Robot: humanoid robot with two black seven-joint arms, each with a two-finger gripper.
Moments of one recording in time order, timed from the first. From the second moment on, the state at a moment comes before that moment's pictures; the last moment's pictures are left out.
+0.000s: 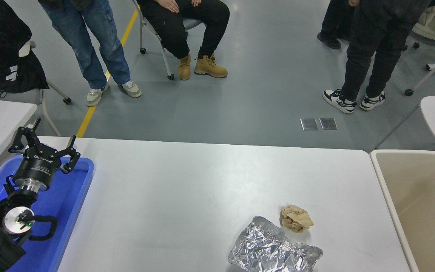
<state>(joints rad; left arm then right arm) -0.55 0.46 -0.62 -0.39 -0.23 -0.70 -0.58 0.68 -0.47 -0.37 -0.18 -0.59 0.24 0.04</state>
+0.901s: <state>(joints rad) -0.55 0.46 -0.62 -0.39 -0.23 -0.70 -0.58 0.59 -0.27 -0.34 -0.18 -0.51 0.14 -0.06</state>
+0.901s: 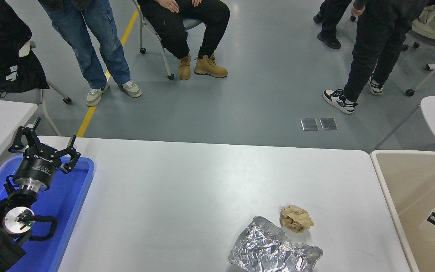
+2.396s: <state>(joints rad) -0.55 0.46 -0.62 -0.39 -0.23 -0.70 -0.58 0.85 -0.41 -0.04 -0.06 -0.49 -0.03 -0.05</state>
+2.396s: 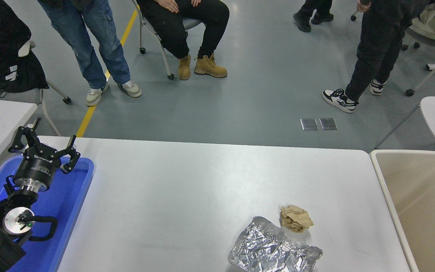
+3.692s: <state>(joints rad) -0.55 0.46 -0.62 -0.39 -0.23 -0.70 -0.58 1.01 -0.65 0.73 0.51 -0.48 -0.03 0.06</state>
